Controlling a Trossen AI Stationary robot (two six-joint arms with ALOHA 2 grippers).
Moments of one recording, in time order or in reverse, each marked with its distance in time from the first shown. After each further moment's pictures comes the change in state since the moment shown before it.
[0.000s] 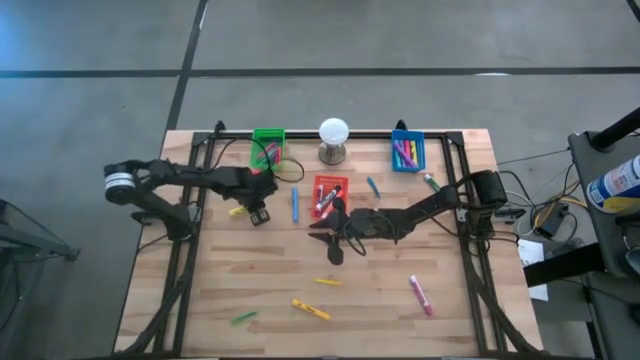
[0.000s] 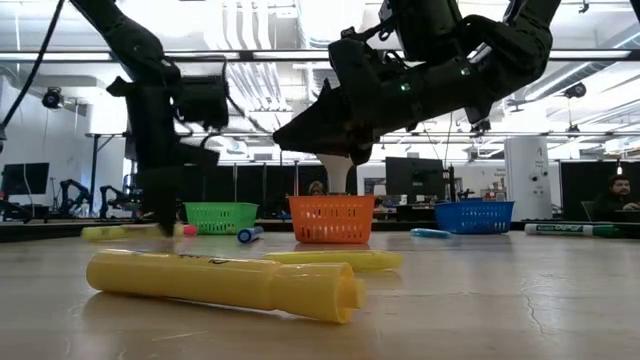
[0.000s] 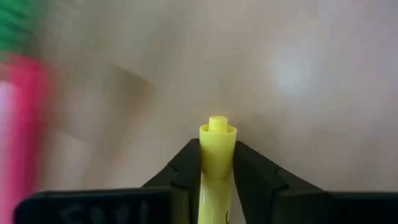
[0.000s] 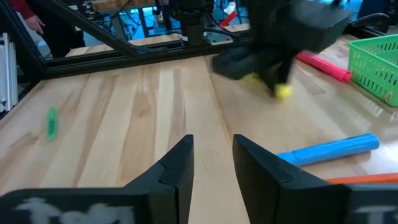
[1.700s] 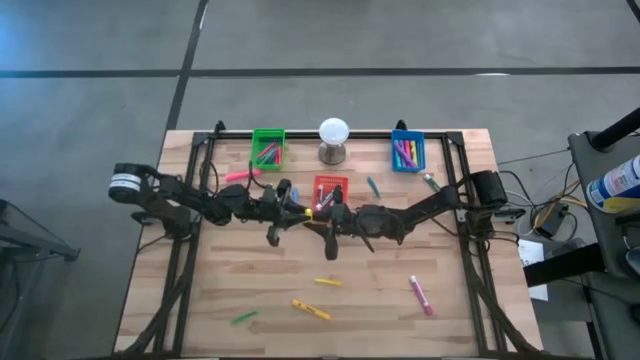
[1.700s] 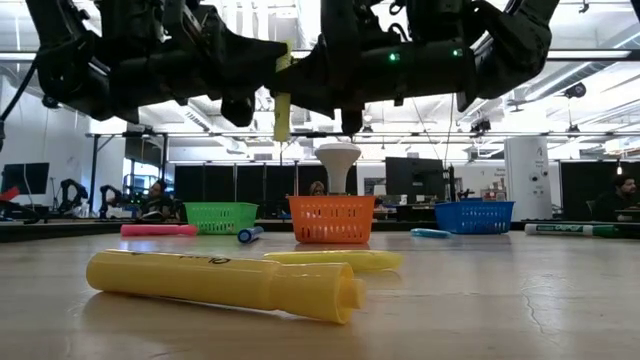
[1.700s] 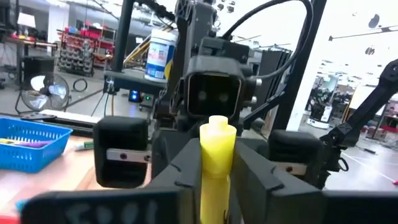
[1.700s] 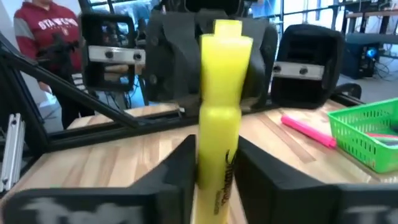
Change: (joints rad) left arm -0.296 0.060 -0.303 1.892 0.346 -0.147; right arm 0.005 0.000 0.015 0.235 0.079 -0.020
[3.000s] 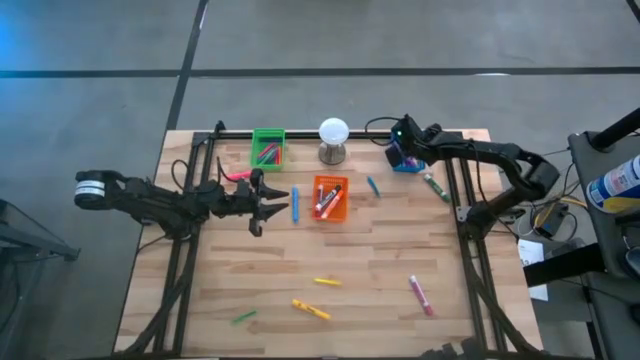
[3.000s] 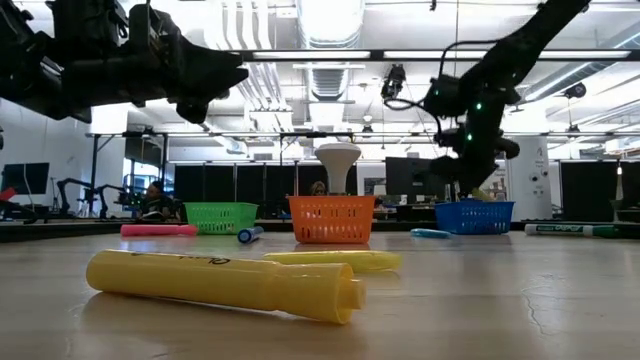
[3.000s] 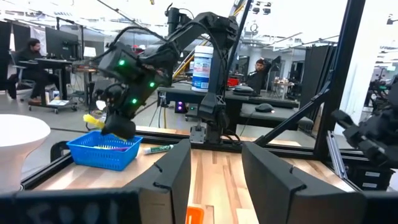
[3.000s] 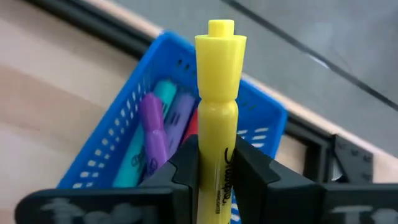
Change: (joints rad) left arm 0.070 -0.318 -0.207 -0.114 -0.108 0.139; right arm -0.864 -0.403 -0.033 -1.398 0.276 0.049
